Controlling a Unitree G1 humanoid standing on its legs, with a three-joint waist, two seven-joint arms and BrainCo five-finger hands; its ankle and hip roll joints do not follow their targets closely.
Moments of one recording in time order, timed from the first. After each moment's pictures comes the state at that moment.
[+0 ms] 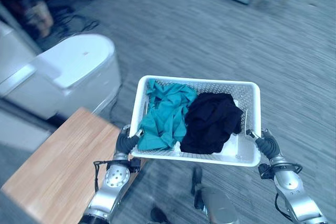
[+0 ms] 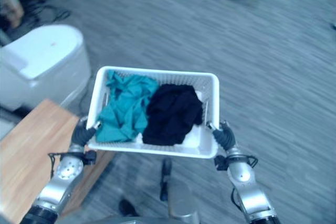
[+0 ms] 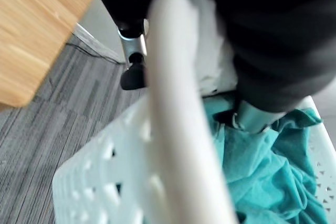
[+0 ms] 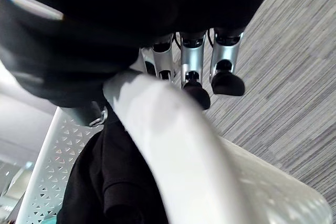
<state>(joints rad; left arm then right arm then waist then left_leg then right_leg) 0.10 0.43 -0.17 0.08 -0.17 -0.05 0.20 0.15 -0.44 0.13 -0.06 0.01 -0.01 -0.16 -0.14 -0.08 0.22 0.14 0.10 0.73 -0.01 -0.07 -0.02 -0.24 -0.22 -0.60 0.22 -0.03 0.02</state>
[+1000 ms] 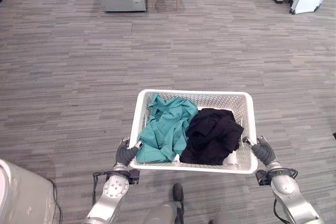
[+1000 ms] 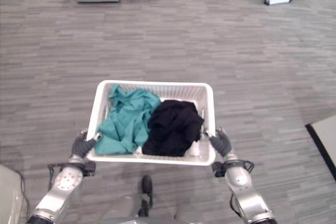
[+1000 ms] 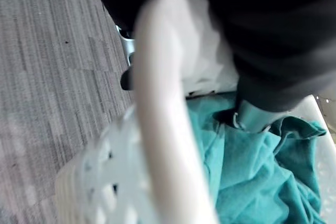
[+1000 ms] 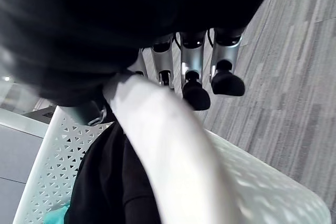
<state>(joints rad) 0.12 0.46 -0.21 0.13 -0.17 -0.05 0.20 0.17 -0.45 0.16 -0.03 0.02 -0.01 -0.16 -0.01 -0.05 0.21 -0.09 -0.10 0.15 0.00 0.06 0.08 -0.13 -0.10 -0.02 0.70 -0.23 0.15</state>
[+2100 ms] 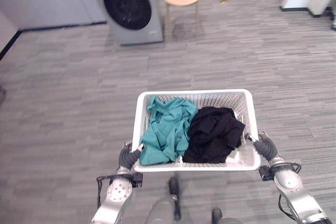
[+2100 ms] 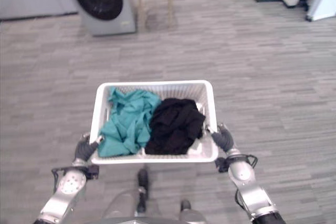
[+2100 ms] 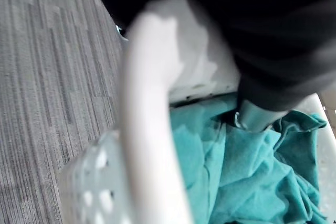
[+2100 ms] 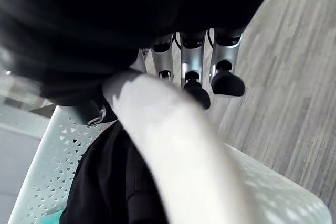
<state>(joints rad) 0.18 0.38 -0.19 0.15 -0.17 -0.06 0.19 0.15 -0.46 0.16 0.03 0.00 -0.01 -0.14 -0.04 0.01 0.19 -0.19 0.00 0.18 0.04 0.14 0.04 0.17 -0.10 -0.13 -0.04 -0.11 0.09</state>
